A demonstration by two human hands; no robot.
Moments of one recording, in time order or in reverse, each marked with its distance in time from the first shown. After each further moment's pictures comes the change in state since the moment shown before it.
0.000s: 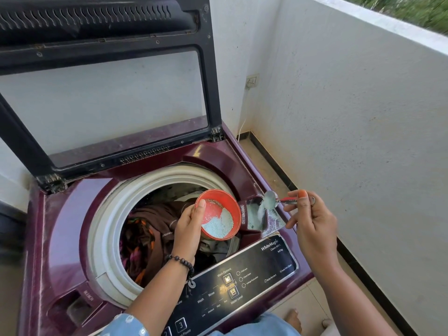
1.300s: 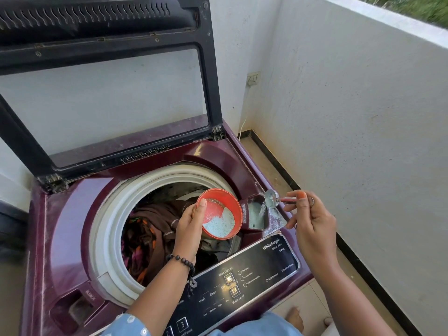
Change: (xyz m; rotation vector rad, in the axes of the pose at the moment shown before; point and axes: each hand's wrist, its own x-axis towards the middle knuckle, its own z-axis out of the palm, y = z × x) left_hand 0.002 -0.001 0.000 -0.020 0.002 -0.008; right_hand -0.004 0.004 0.003 0.004 -0.017 0.010
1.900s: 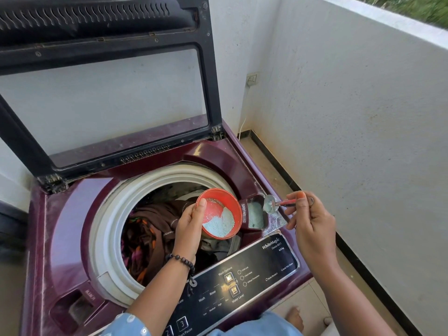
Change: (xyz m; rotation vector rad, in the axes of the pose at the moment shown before) left_hand -0.001 0.001 0.000 0.008 -0.002 -0.004; right_hand -0.001 0.001 -0.002 -0.039 -0.001 -0.017
